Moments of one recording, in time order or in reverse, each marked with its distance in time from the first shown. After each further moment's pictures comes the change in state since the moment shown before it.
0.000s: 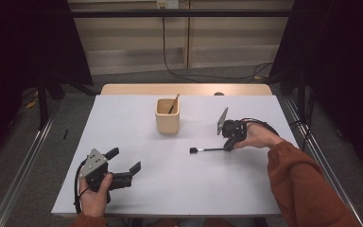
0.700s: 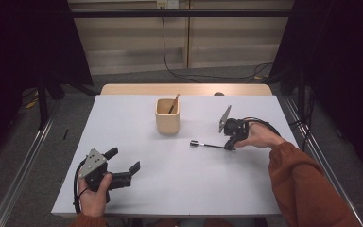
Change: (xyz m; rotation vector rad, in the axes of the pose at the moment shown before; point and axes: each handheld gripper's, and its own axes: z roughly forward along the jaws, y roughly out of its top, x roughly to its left) left arm 0.001 0.000 -0.001 -0.001 0.007 0.002; right arm -0.003 -0.008 -0.003 -0.043 0.020 0.057
